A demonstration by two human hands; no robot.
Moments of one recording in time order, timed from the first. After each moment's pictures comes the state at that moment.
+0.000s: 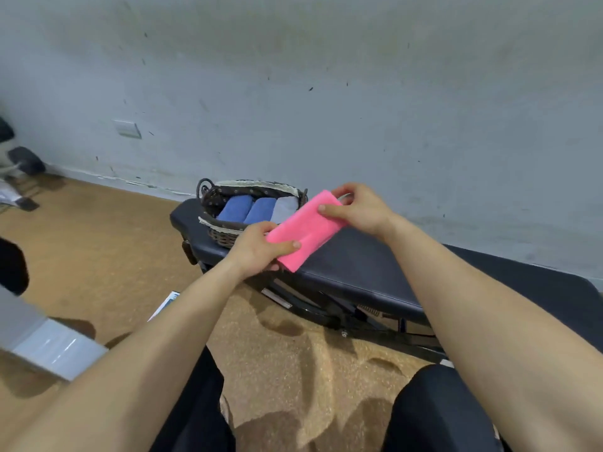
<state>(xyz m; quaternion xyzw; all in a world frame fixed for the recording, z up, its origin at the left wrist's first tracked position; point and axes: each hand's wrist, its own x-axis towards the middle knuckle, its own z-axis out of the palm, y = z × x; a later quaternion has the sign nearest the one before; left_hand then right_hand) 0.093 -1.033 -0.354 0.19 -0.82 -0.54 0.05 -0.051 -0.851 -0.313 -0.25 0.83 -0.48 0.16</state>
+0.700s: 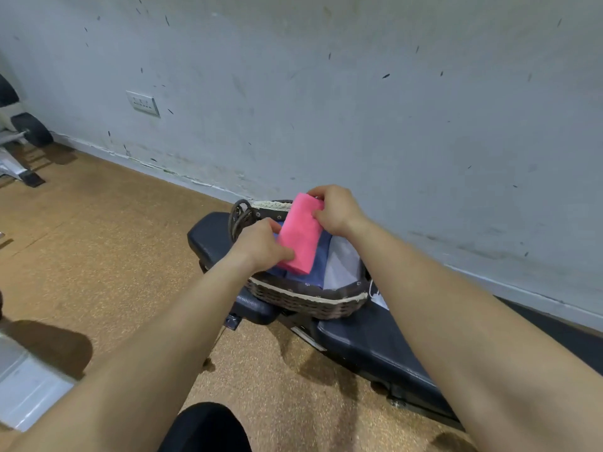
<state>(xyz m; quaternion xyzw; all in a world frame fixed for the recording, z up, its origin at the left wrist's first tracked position) -0.044 -1.241 -0.394 0.29 -0.89 -0.35 -0.02 -0.190 -1.130 -0.382 -0.34 0.89 -0.28 0.10</state>
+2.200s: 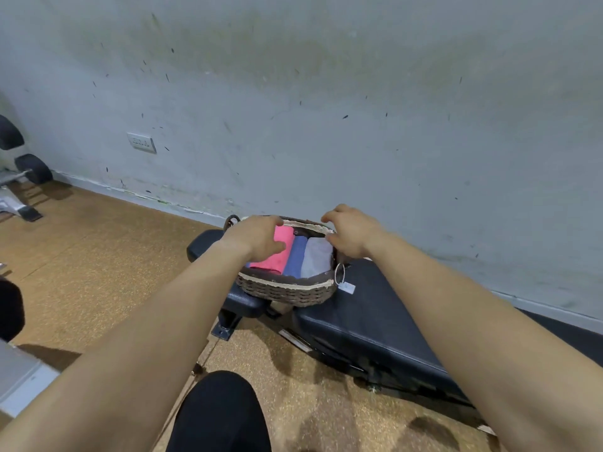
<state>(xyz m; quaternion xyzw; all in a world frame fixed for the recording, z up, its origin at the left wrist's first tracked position) -0.013 -1.201 -0.321 0.15 -0.98 -0.12 -0.03 -0.125 -1.007 -0.307 -0.39 0.92 -0.04 0.04</state>
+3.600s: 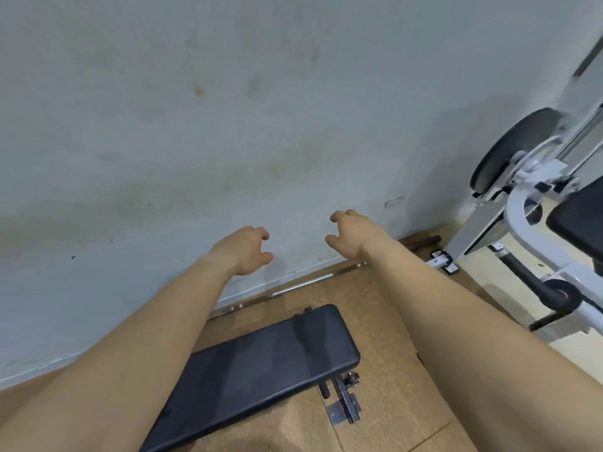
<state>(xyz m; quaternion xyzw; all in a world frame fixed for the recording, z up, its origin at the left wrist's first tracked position) -0.243 -0.676 0.128 -0.18 -0.96 -0.09 -0.18 -0.200 -0.435 0.144 0.05 0.99 -0.10 0.11</state>
